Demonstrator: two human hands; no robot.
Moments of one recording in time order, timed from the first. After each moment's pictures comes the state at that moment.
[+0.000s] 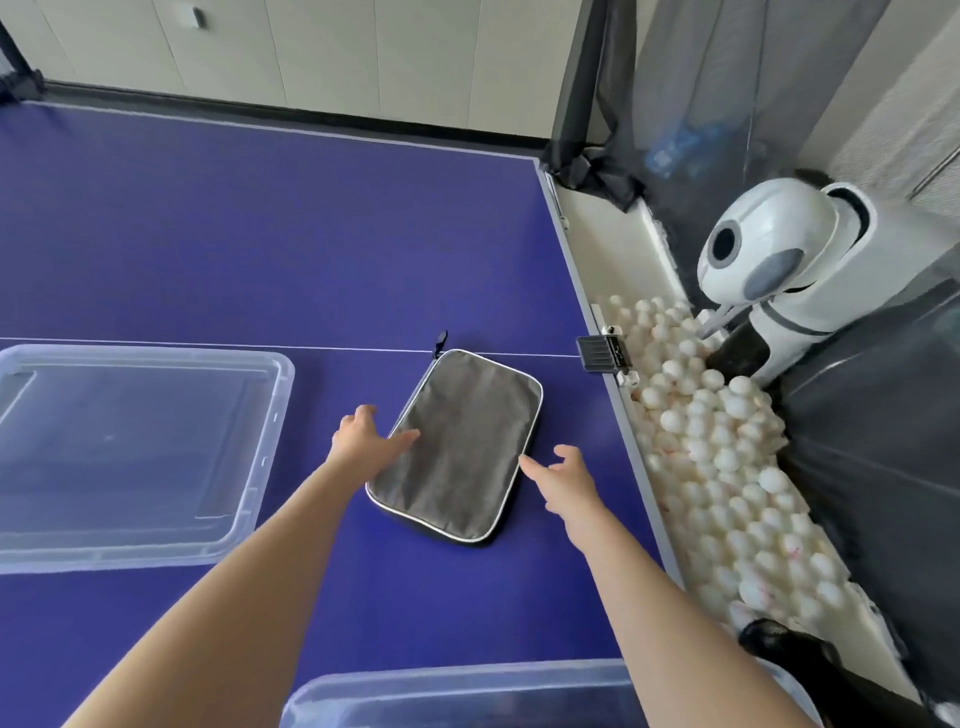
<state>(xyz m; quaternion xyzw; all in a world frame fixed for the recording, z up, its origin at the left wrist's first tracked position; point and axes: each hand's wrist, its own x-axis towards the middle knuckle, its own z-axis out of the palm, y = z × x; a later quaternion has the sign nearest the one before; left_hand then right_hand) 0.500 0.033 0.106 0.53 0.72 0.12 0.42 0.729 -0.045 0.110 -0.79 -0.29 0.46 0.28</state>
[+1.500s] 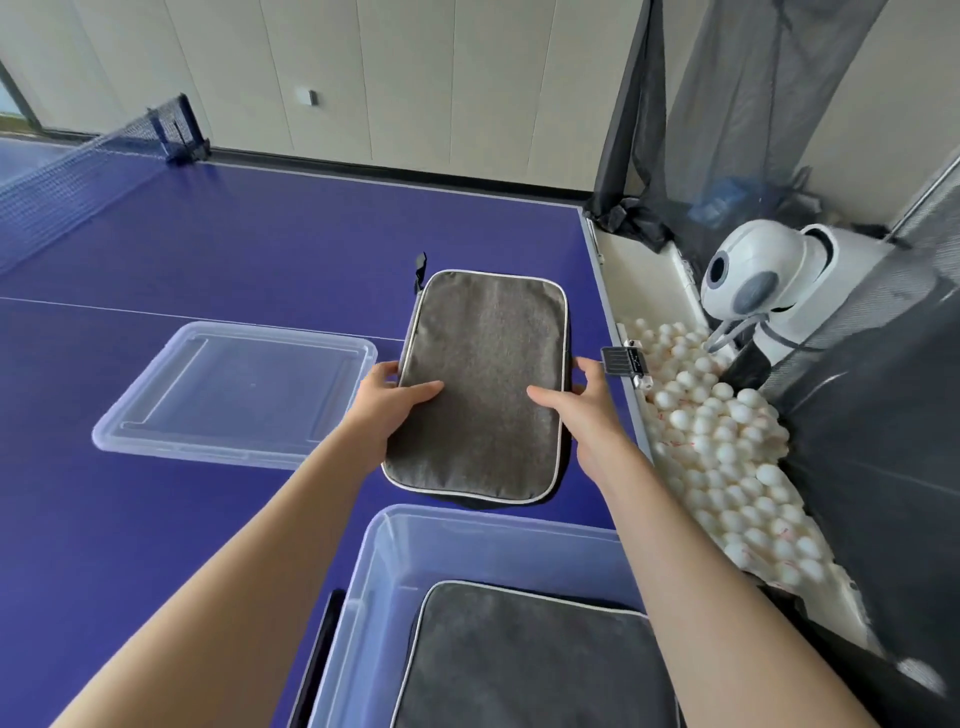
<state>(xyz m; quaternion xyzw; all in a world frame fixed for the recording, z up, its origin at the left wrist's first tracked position) 0.472 -0.111 0.251 0.35 0.61 0.43 0.57 0.683 -0.129 0.267 -0.64 -0.37 0.50 0.46</state>
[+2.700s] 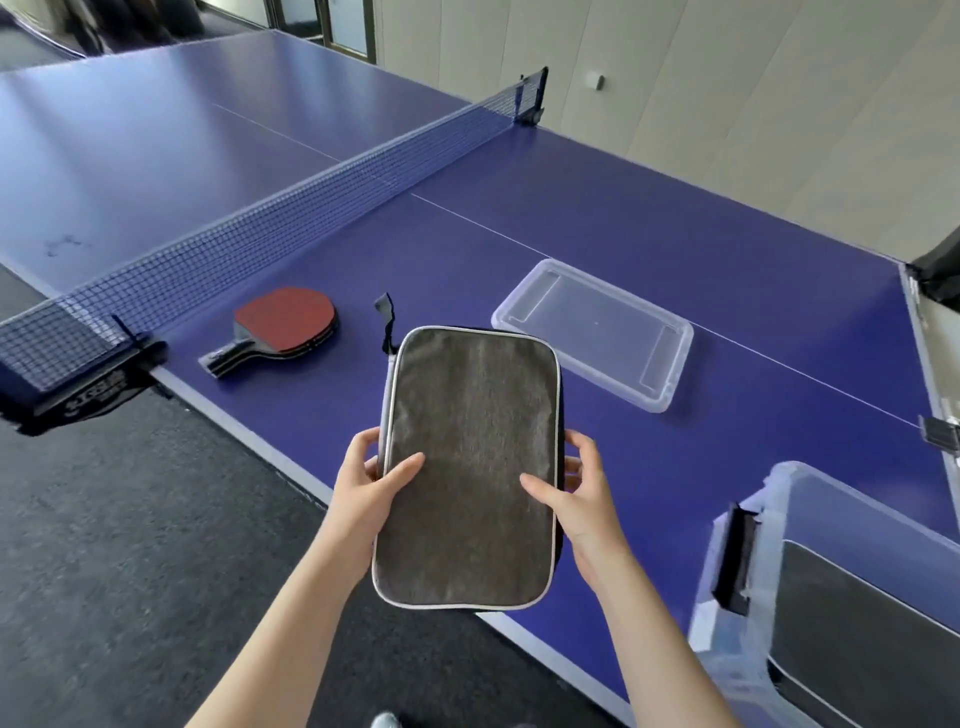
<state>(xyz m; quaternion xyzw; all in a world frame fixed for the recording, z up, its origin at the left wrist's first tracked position) 0.072 -0.480 0.204 0.16 0.61 0.60 0.49 0.271 -0.383 0.209 -0.54 -0.54 0.58 0.28</state>
